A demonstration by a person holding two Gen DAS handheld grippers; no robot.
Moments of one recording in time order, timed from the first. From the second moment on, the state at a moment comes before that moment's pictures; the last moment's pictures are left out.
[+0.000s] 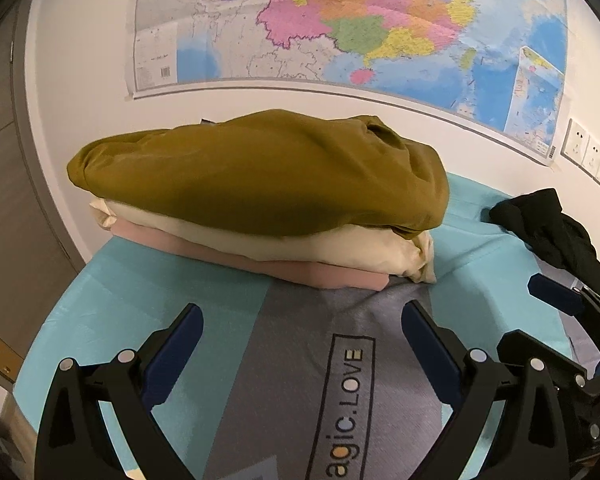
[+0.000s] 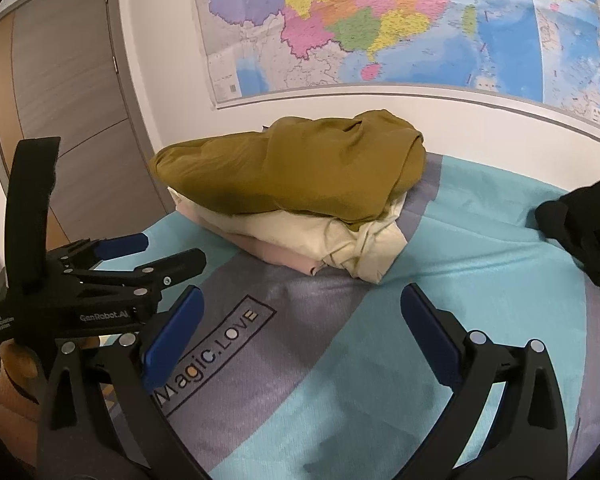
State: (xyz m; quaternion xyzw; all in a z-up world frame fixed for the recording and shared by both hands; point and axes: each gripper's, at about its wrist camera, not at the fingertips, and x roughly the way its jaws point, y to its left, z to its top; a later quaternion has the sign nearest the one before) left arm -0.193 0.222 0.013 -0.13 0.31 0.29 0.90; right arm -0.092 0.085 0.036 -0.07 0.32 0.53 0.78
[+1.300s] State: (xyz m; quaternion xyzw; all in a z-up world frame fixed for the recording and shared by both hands) left arm -0.214 0.195 0.011 -0.12 0.30 0.30 0.90; right arm -0.107 0.062 0.039 -0.06 0.31 0.53 0.78
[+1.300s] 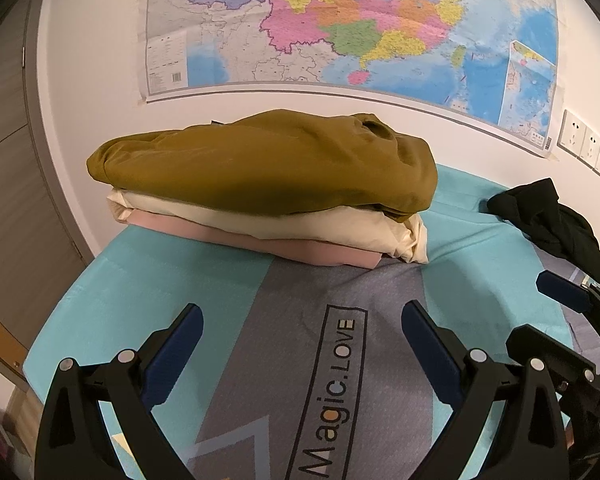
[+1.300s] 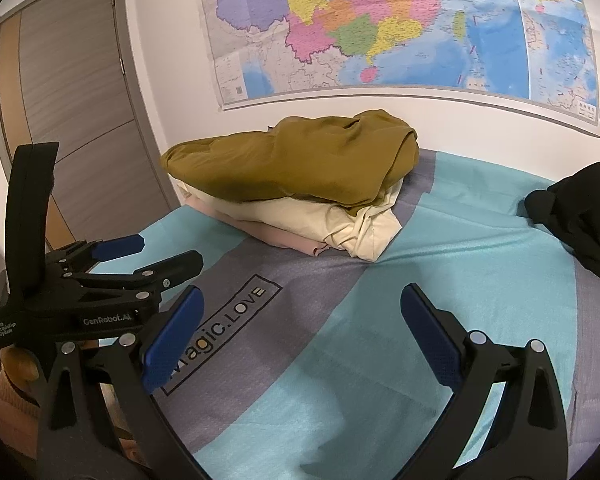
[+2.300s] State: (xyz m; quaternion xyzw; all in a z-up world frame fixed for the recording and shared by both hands) left arm -0.217 0.190 0.010 -0.11 0.31 0.30 0.90; right arm -0.110 0.058 0.037 -0.06 0.31 0.54 0.78
